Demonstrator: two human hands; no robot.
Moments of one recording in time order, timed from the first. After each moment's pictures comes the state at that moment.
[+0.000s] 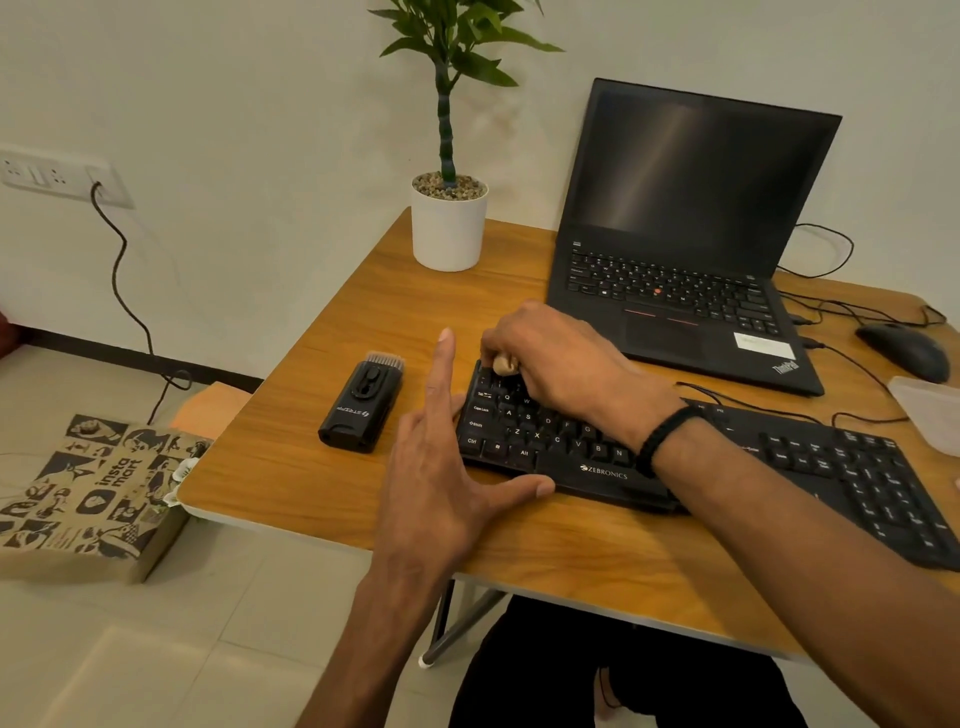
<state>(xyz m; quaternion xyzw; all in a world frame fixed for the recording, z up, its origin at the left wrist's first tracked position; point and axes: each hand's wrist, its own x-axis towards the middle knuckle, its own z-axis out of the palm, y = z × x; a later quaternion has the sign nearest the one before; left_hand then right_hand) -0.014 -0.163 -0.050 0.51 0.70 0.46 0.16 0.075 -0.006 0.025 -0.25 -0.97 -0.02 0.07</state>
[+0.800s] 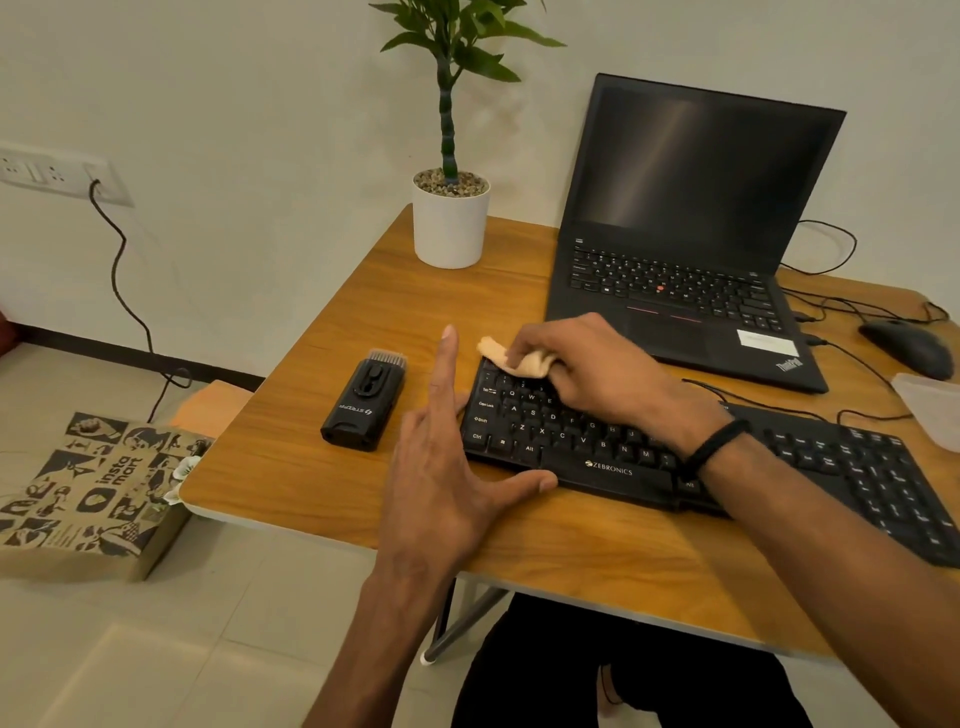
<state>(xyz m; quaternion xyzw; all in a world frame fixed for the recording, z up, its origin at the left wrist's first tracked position) -0.015 -0.163 -0.050 0.51 0.71 0.46 0.16 0.102 -0.002 0.021 -0.29 -0.94 0.13 0.10</state>
